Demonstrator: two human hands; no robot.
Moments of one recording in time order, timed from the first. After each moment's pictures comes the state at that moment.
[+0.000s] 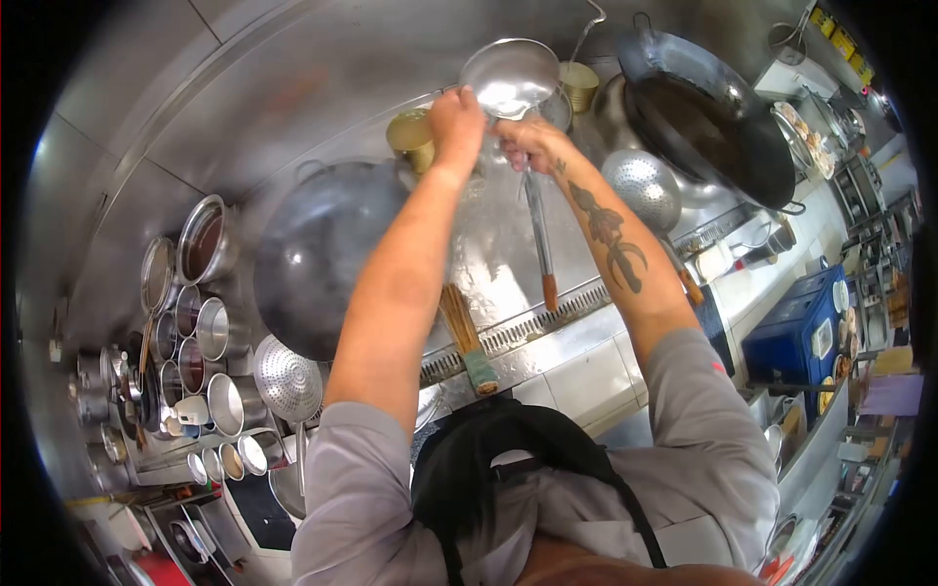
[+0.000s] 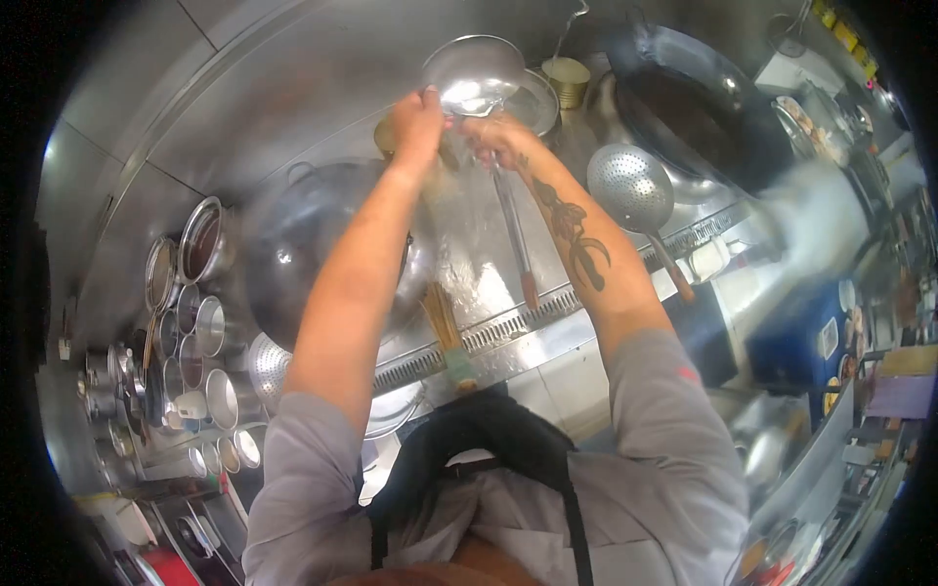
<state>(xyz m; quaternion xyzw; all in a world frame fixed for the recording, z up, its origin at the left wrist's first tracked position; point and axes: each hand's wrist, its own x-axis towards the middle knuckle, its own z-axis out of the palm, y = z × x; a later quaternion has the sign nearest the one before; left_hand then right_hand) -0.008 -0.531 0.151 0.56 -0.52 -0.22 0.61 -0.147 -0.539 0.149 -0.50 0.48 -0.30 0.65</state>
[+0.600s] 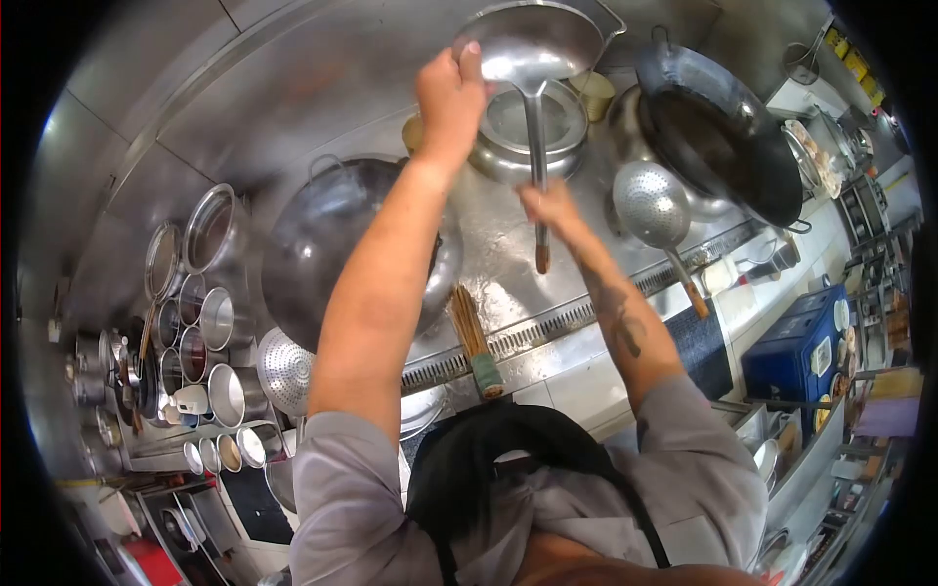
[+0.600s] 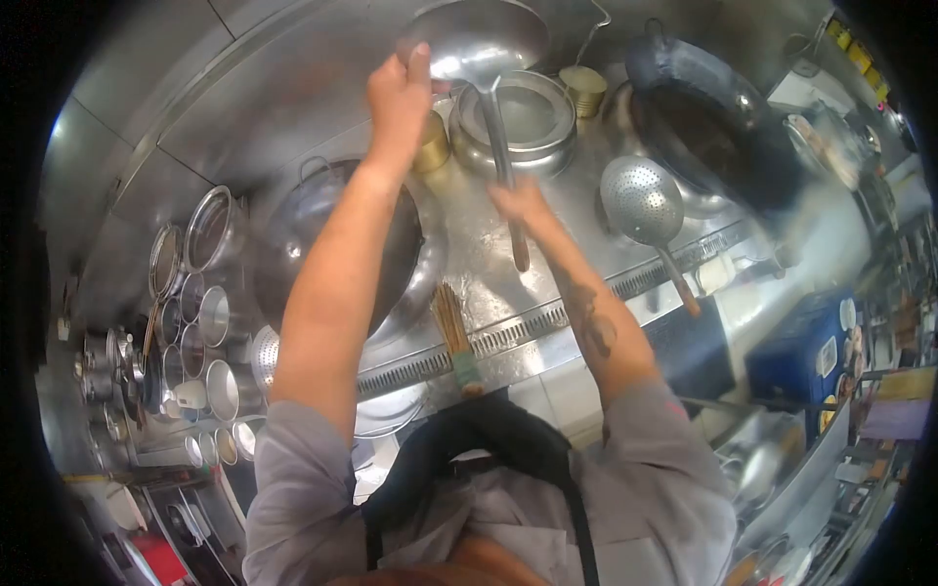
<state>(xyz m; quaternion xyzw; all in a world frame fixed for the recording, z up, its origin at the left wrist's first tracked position) 0.013 -0.485 0.238 0.43 -0.56 -0.22 0.68 -0.156 -0.488 0.047 -0.60 0.48 -0.38 0.51</state>
